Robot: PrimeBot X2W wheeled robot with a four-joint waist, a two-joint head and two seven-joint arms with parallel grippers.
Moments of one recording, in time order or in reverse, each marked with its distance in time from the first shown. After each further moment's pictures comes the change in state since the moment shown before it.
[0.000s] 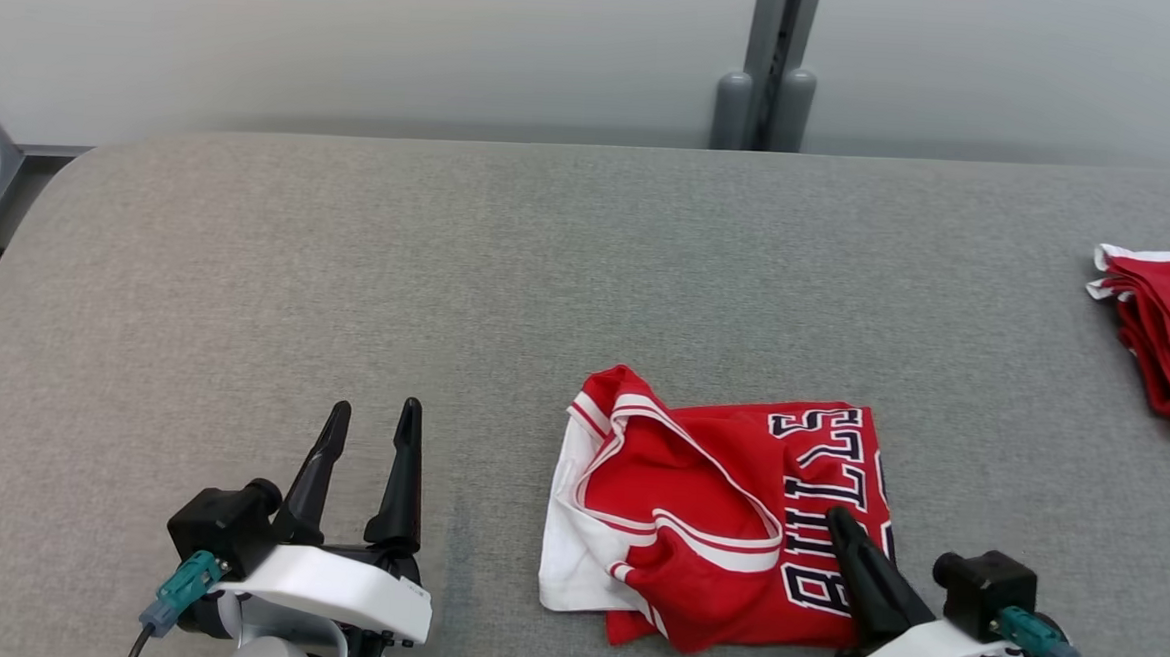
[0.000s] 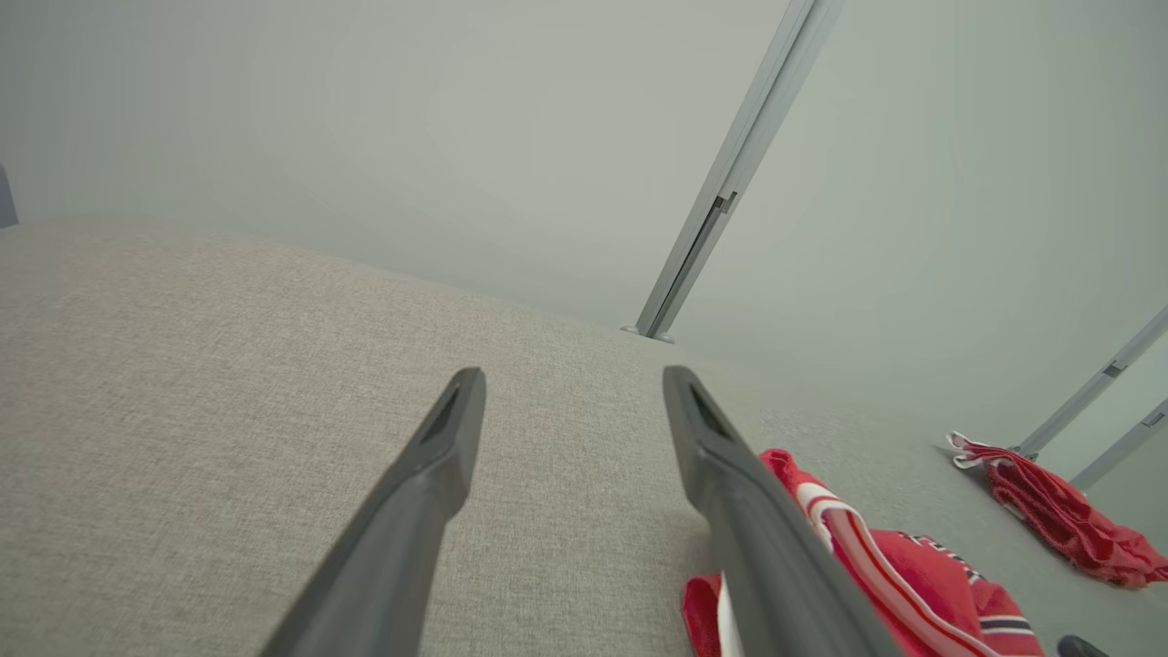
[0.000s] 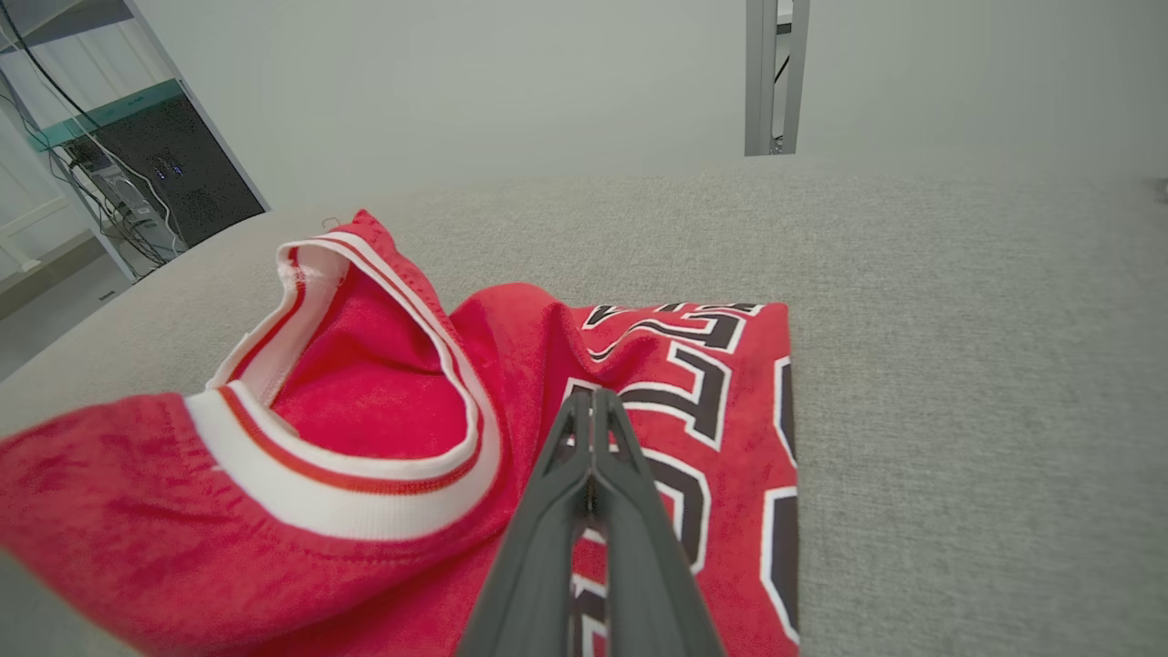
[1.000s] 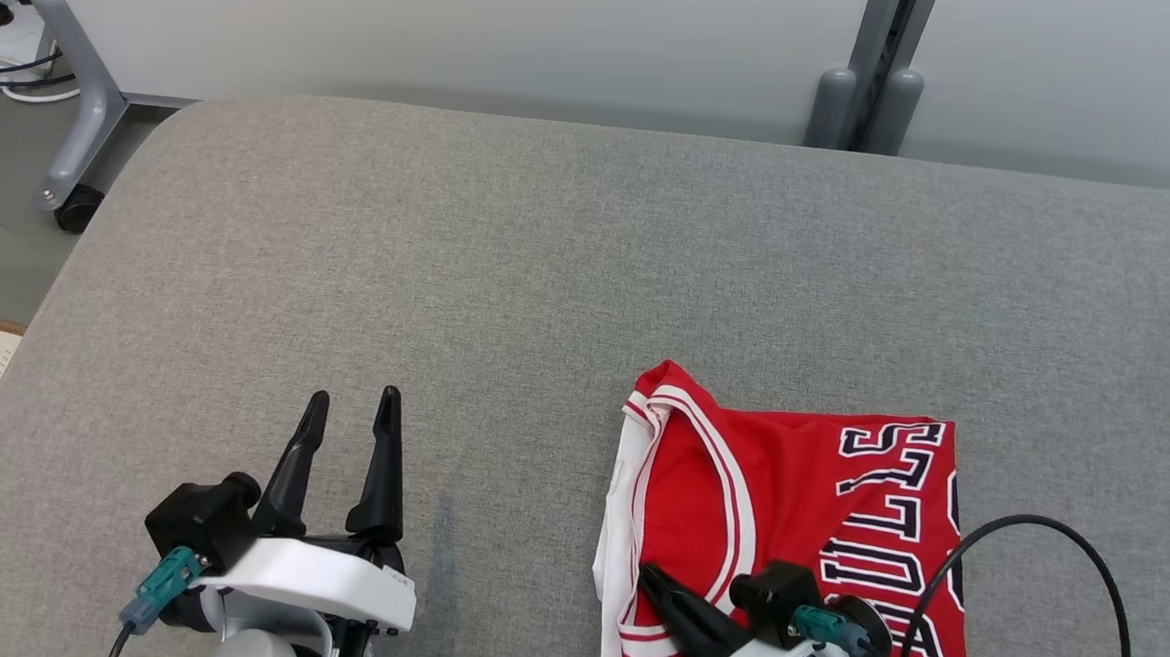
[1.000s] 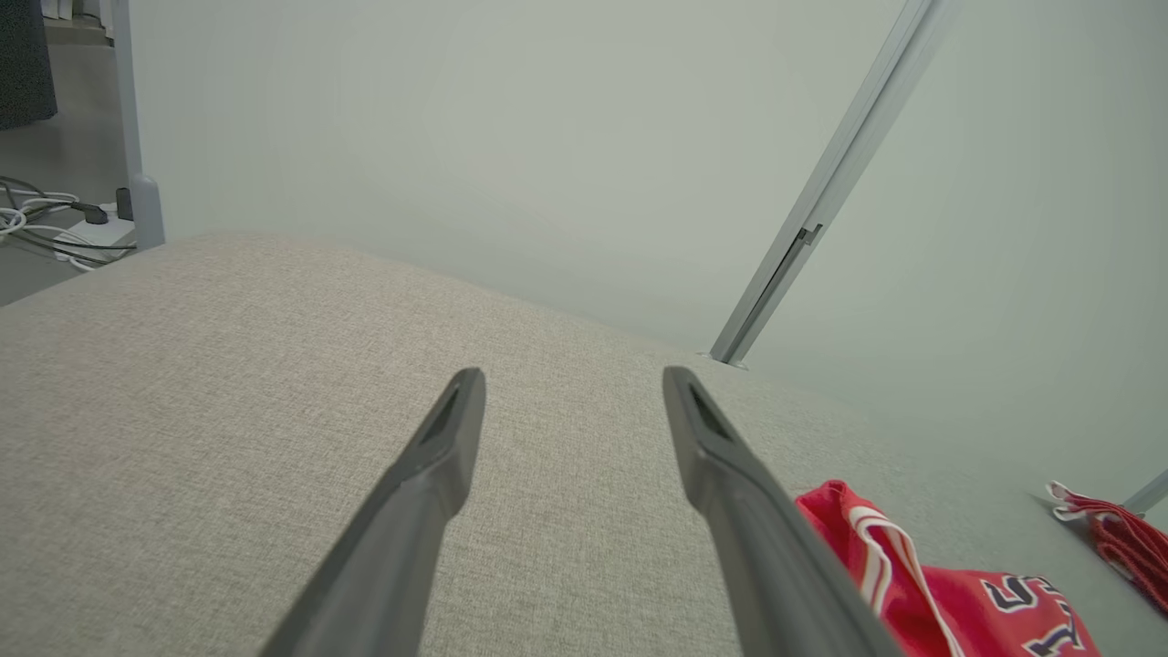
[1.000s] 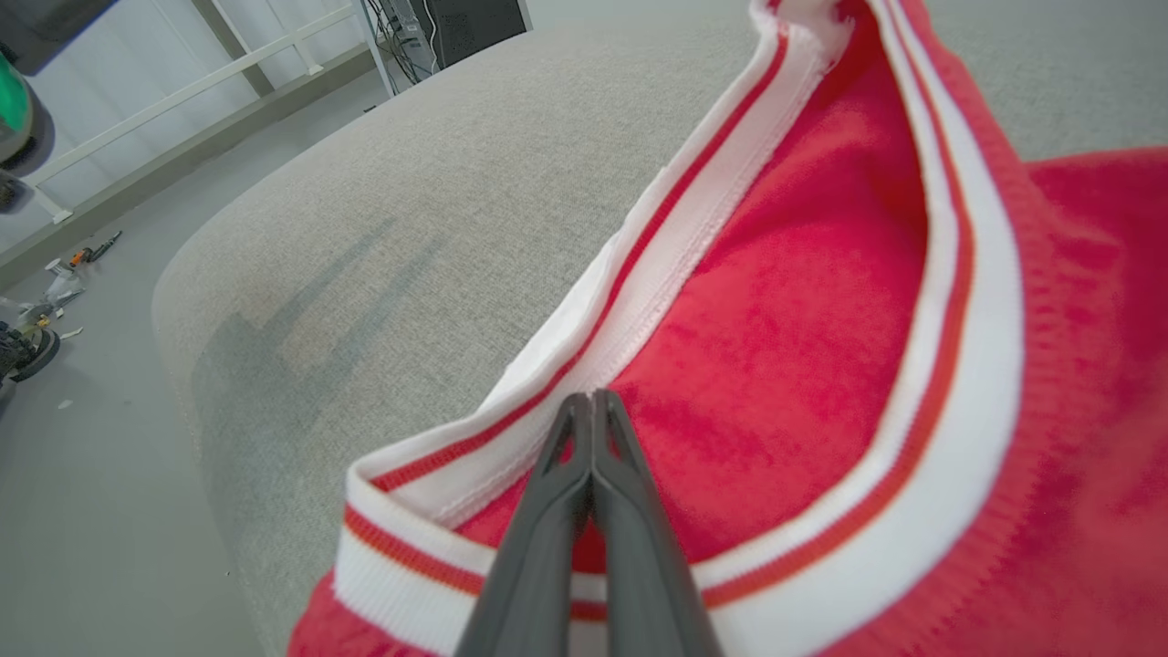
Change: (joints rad) left arm -0.002 -0.014 0.059 0.002 0.027 -0.021 -0.001; right arm -0.245 0.012 0.534 0.341 0.172 0.000 -0.088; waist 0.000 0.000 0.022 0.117
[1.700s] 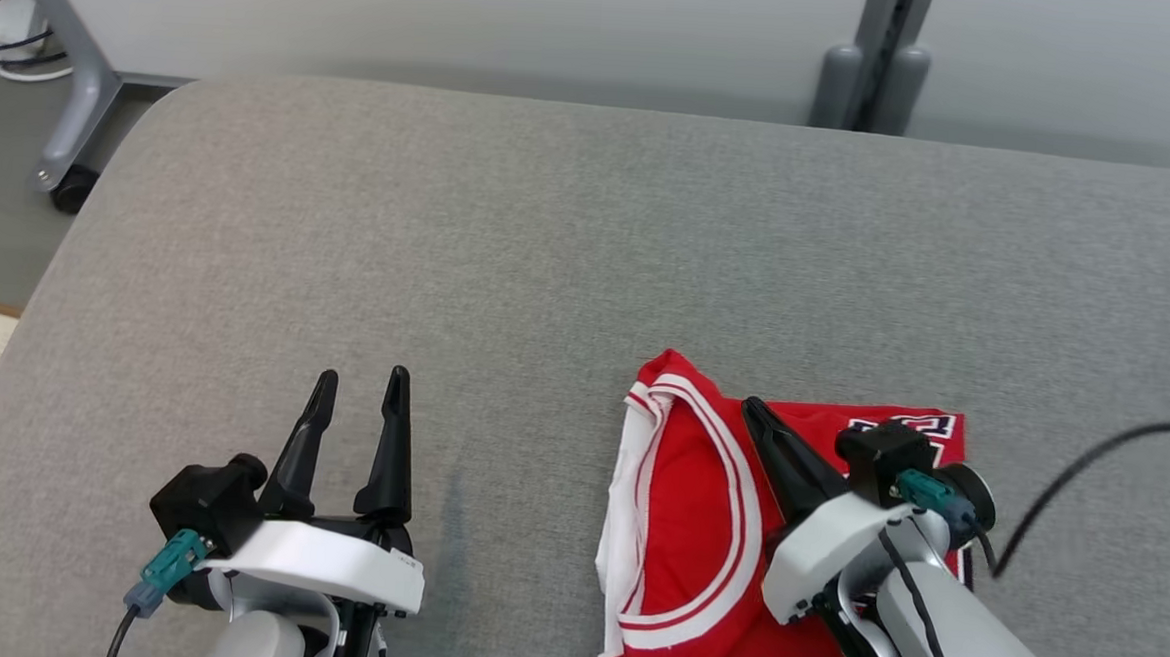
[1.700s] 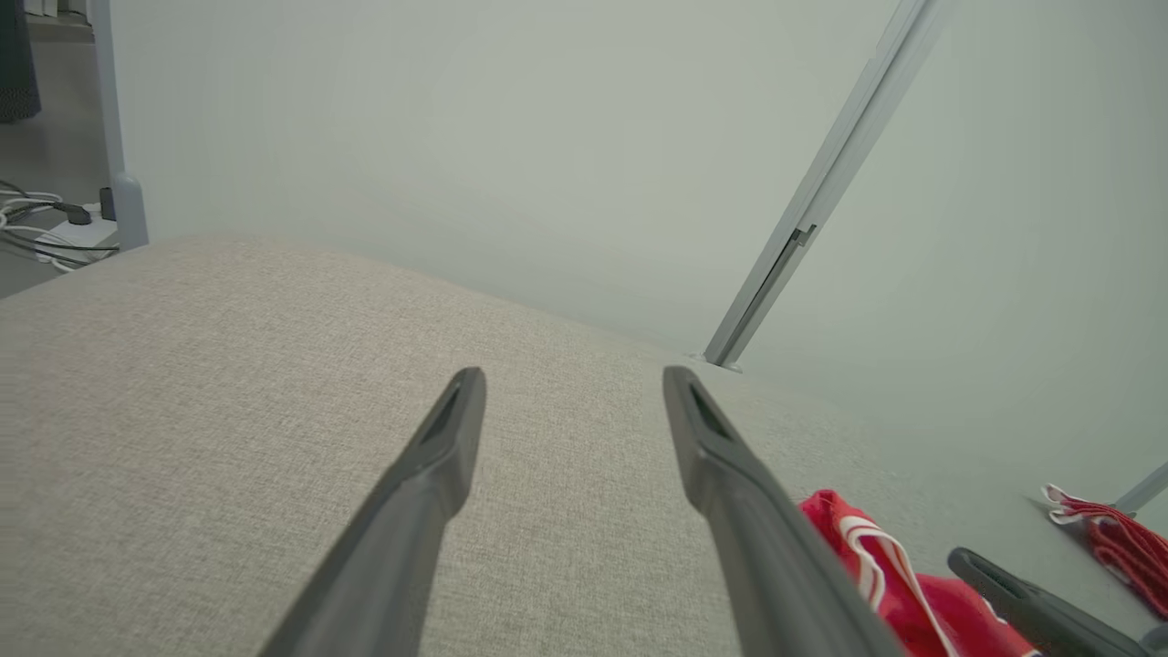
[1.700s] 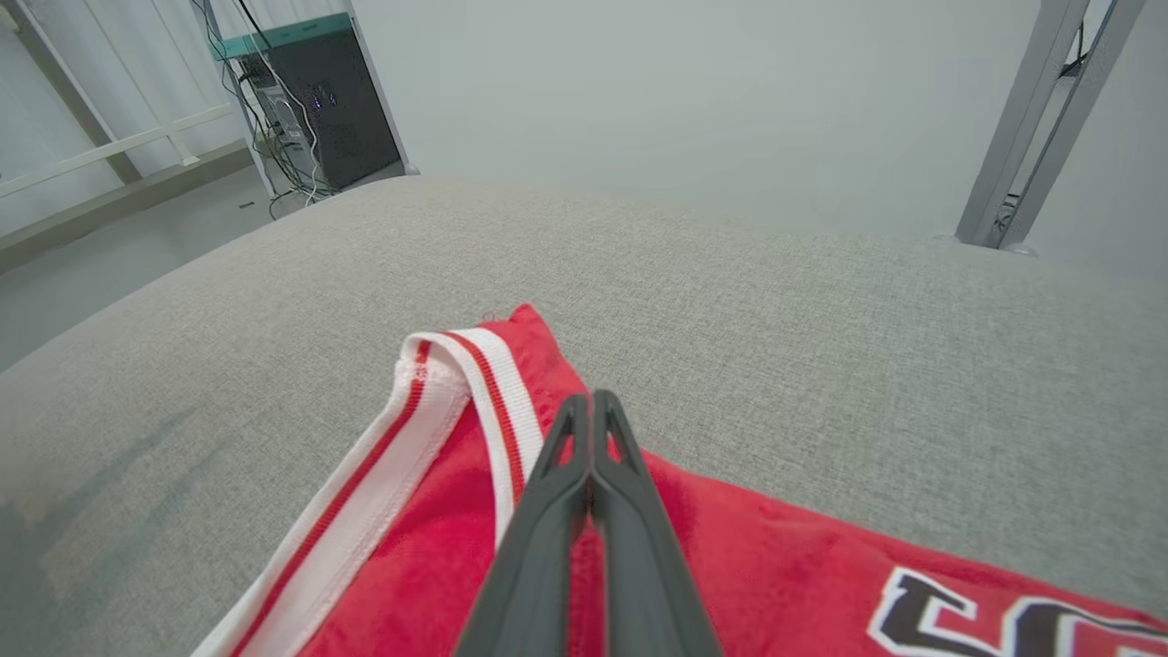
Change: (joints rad) left arm -0.023 -0.016 0.007 0.000 0.013 -0.016 0.000; right arm -0.112 -0.018 -0.262 -0.014 -0.120 0.000 -0.004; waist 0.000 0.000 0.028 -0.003
